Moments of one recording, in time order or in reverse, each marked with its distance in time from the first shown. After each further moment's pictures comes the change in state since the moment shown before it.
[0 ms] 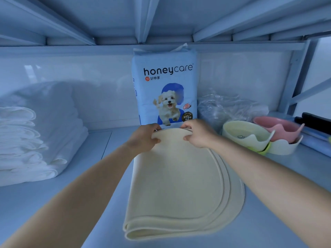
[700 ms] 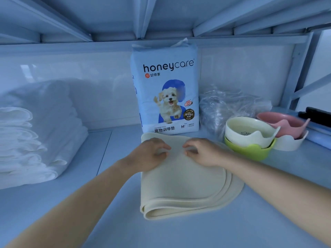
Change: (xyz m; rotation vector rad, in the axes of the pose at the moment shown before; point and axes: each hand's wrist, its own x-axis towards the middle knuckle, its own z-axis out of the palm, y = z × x) left_hand -0.043 0.001 0.014 0.003 -0.126 0.187; right_hand -0.035 0.018 0.031 -0.111 -0.174 -0.092
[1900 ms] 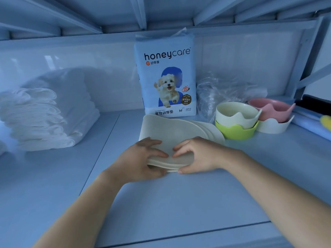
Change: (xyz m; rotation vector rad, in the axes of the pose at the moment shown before) left_hand -0.114 0.068 0.012 0.118 0.035 -0.059; right_hand -0.111 -0.037 -0.029 0.045 -0.216 -0.274
